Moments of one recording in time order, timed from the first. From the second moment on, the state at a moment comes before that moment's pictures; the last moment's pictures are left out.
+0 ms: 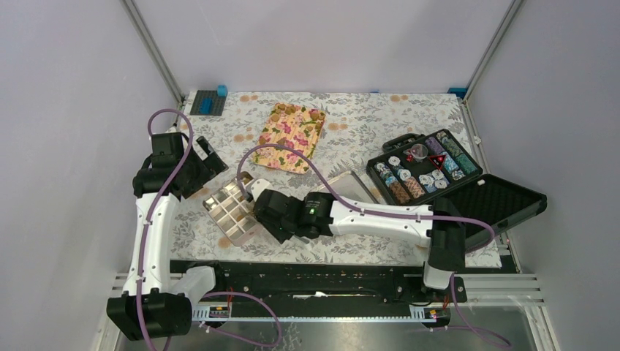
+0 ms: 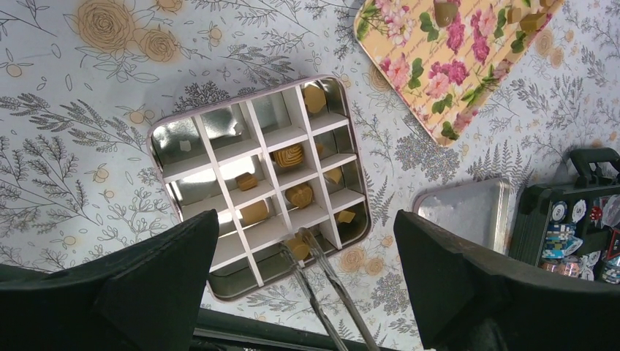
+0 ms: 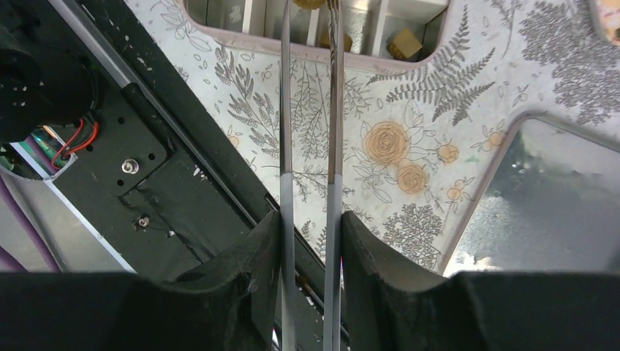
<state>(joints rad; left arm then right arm) 0.11 1.03 1.12 -0.93 0.08 -0.55 1.32 1.76 1.56 -0.71 0.24 0.32</state>
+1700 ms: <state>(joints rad) 0.11 1.00 1.12 -0.95 0.08 -0.55 1.40 1.72 1.55 -0.70 0.43 0.36</state>
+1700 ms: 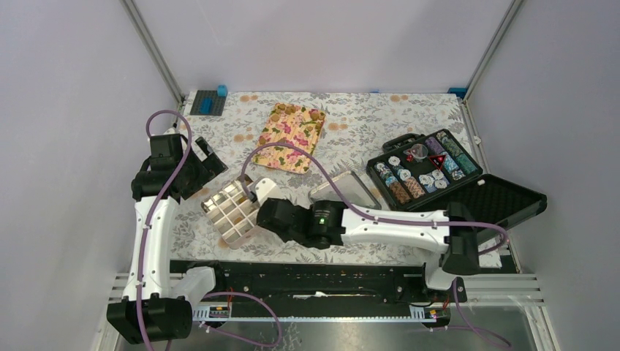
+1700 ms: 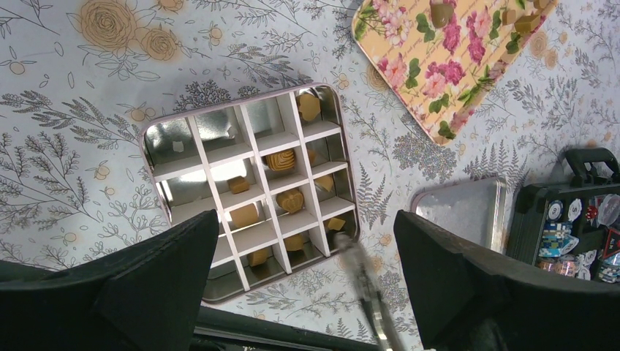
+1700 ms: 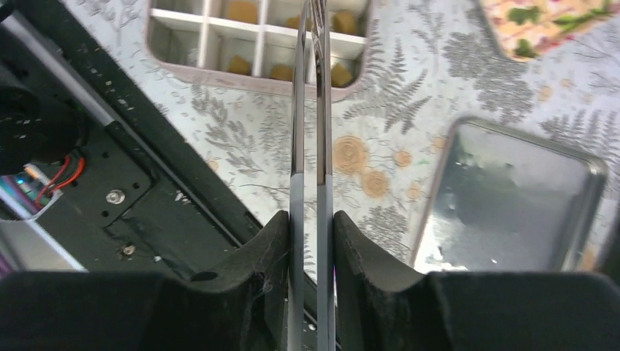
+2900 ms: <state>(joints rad) 0.11 0.98 1.14 -0.95 0.11 -0.55 0.52 2.45 2.24 -0.57 0.54 0.40</state>
